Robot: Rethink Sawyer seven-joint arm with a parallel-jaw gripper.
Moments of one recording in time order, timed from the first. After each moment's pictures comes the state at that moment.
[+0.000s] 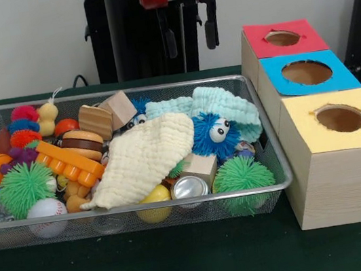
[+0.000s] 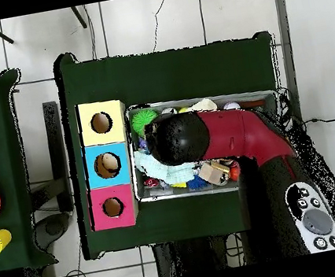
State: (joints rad) arm -0.42 -0.88 0.26 1.69 -0.14 0.75 1.57
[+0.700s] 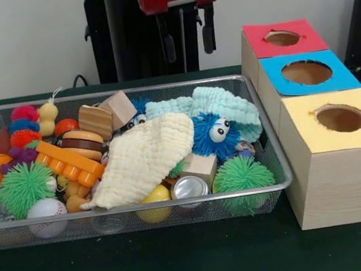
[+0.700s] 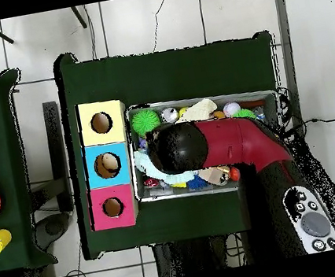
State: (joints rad) arm -0.44 -0.89 0.28 1.74 -0.19 0.69 1.57
